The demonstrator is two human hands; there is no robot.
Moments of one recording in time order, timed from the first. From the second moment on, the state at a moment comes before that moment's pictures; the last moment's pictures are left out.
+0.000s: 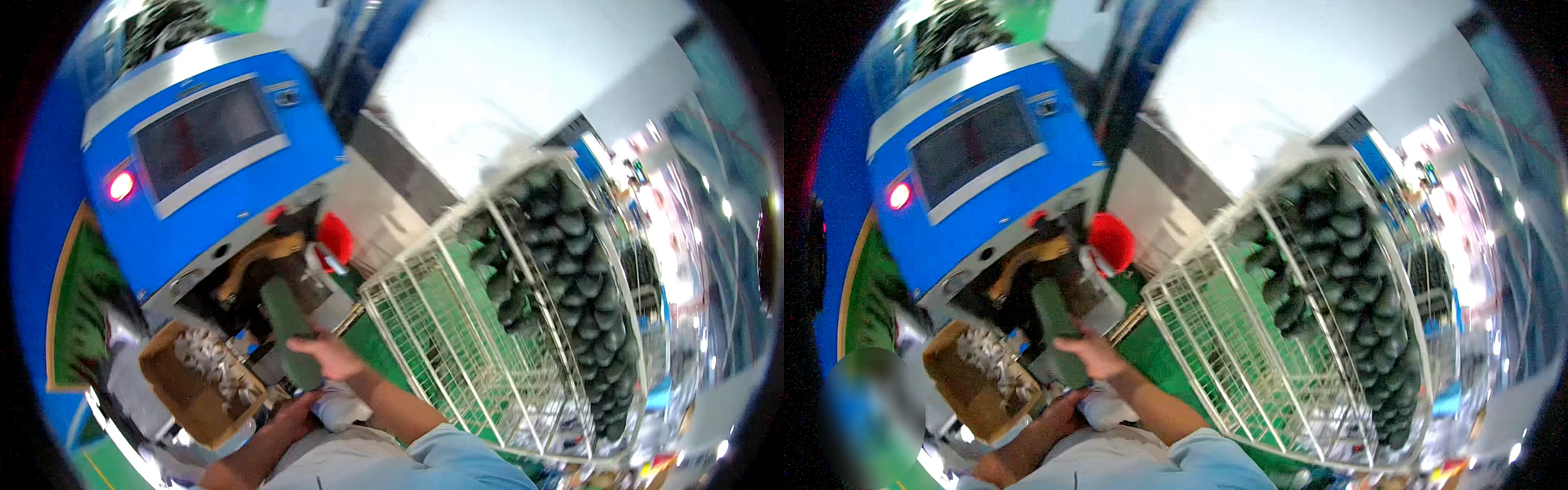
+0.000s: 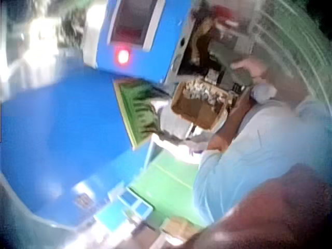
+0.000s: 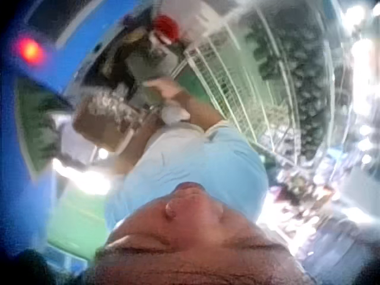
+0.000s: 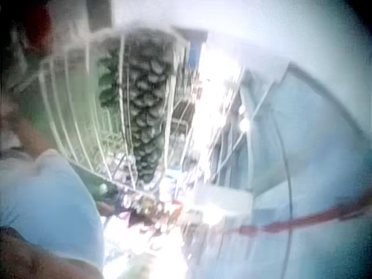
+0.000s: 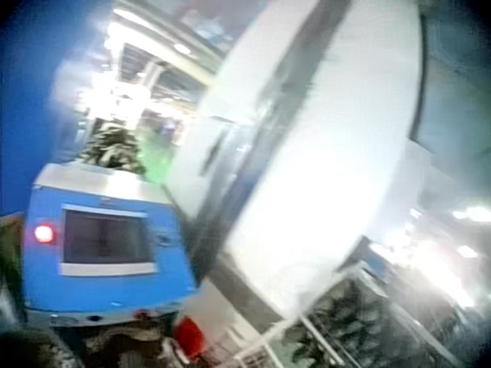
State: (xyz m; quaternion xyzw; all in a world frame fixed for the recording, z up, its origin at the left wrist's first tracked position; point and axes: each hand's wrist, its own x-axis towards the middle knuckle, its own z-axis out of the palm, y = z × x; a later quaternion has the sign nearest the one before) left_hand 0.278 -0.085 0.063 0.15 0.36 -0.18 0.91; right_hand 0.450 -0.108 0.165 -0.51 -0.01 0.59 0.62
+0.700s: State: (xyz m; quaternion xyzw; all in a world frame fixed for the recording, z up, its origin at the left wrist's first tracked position) left_hand 0.276 -0.104 0.099 0.45 0.41 -0.09 0.79; right_hand 0.670 -0.692 0.090 -0.98 0.10 -0.07 0.14
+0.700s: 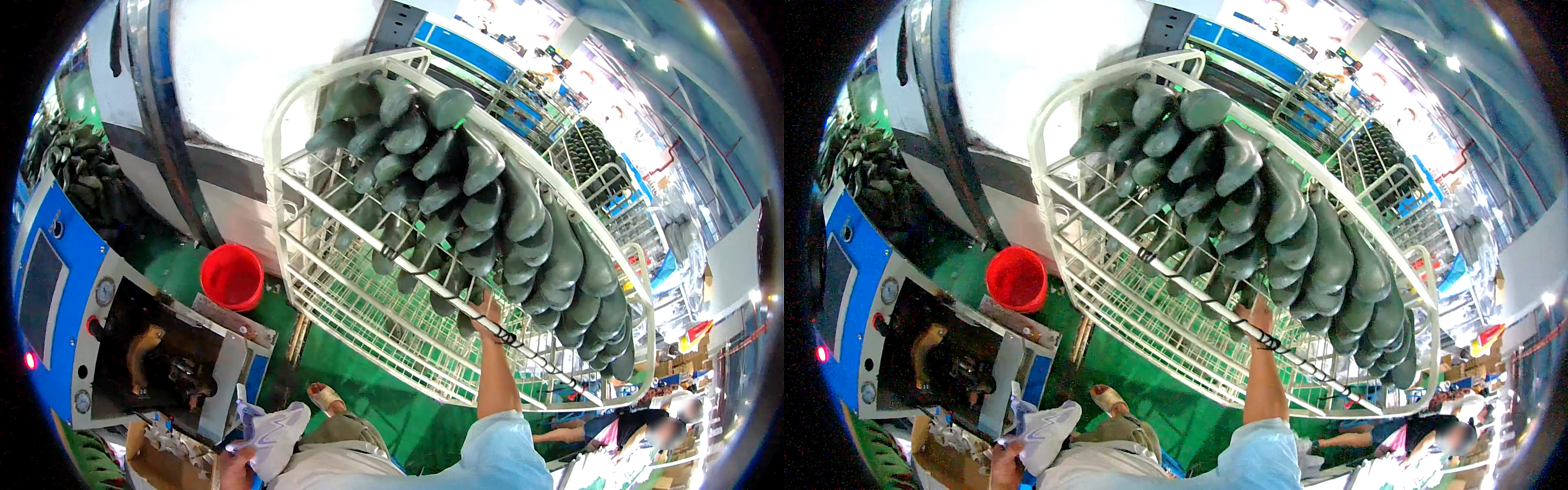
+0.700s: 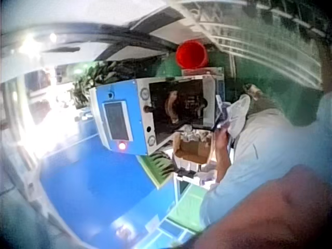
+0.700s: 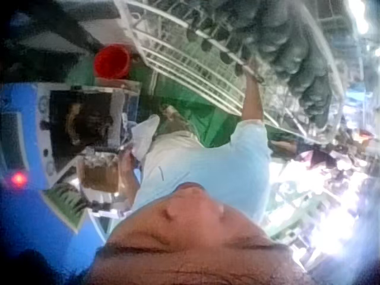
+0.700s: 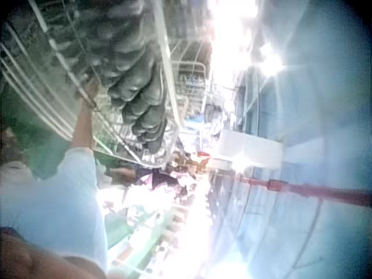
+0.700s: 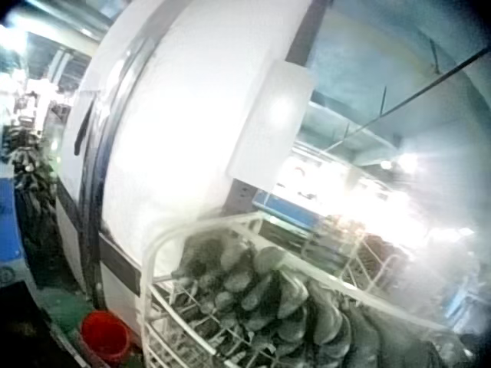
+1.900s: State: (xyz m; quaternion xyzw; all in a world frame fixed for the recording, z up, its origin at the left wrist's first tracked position) left_hand -0.139 -0.437 0.121 0.38 0.91 -0.01 0.19; right_hand 0.438 -0.044 0.210 -0.58 -0.80 0.06 0.14
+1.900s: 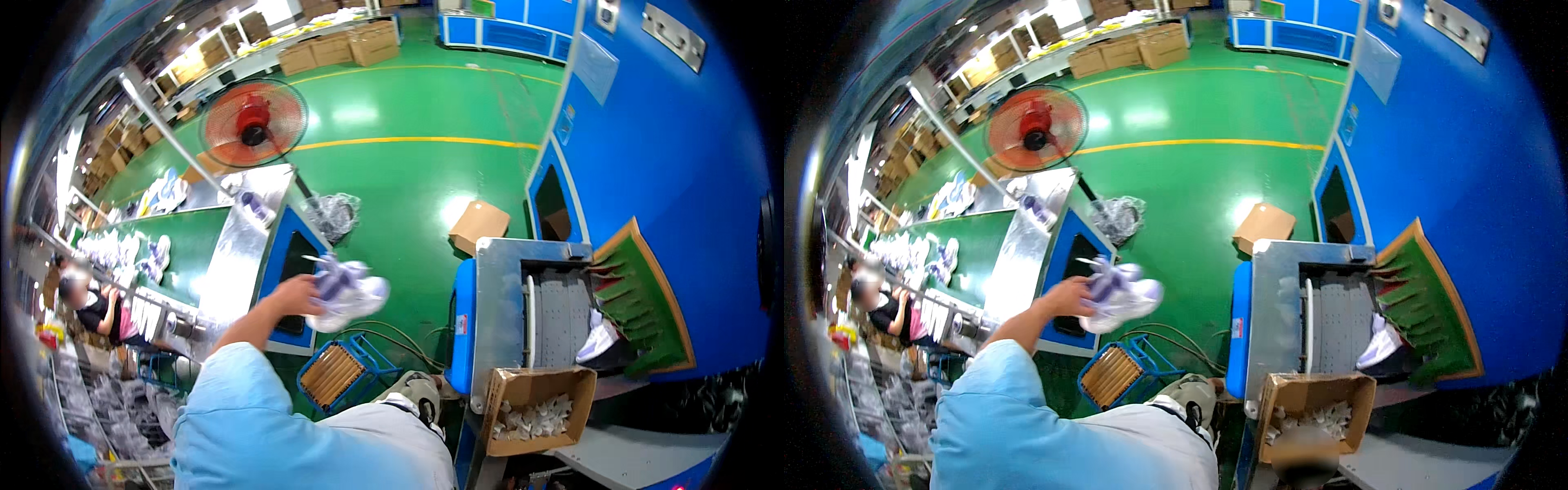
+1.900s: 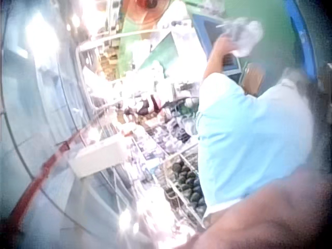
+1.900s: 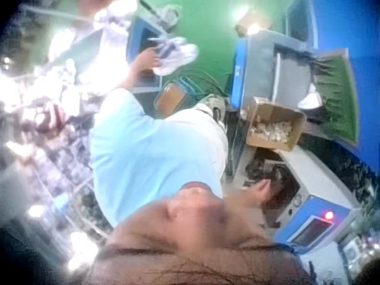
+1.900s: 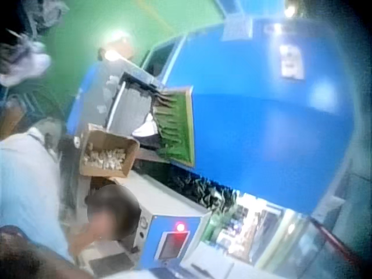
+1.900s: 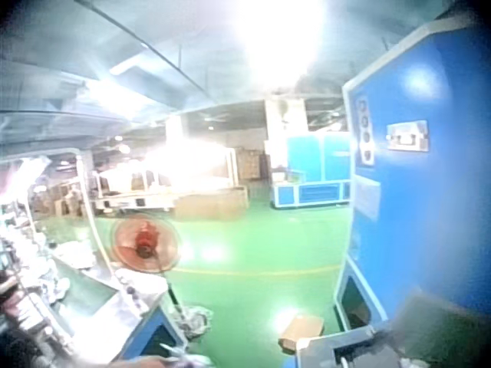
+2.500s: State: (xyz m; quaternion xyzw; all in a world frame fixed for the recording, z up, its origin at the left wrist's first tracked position) left_hand -0.060 -0.086 -0.013 0.40 0.80 0.33 0.29; right_hand 0.393 0.091 0.219 -0.53 -0.69 -0.43 0.25
